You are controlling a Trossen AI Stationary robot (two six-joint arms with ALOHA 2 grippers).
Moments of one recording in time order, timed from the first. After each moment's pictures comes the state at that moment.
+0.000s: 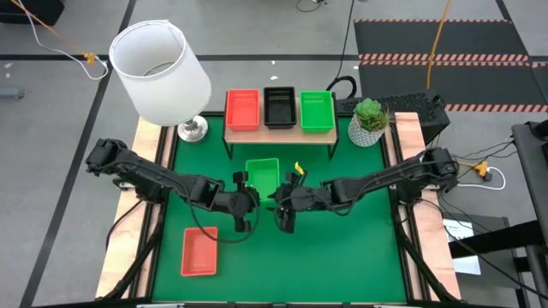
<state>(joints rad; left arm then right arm) -0.30 1.50 1.07 -0.44 -0.38 -0.14 0.21 1.67 1.16 -0.06 0.26 0.22</state>
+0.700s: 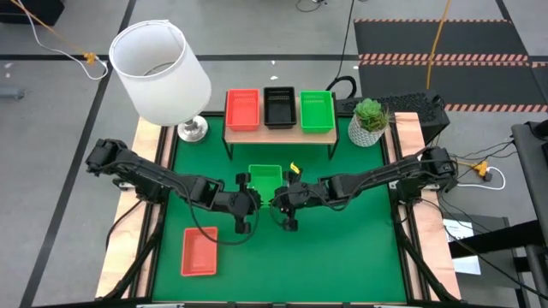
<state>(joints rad) -0.30 1.50 1.07 -0.39 -0.34 -0.08 0.17 1.68 1.16 -0.12 0.15 0.10</state>
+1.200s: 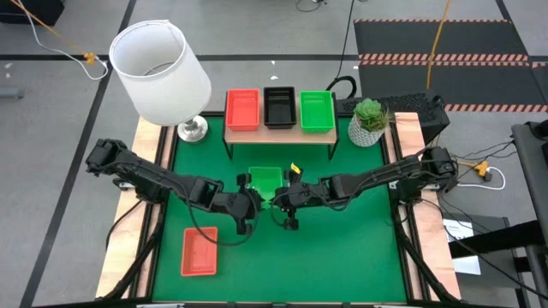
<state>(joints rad) -0.31 1.50 1.07 -0.36 -0.34 -0.12 0.17 1.68 1.16 -0.13 0.18 0.07</state>
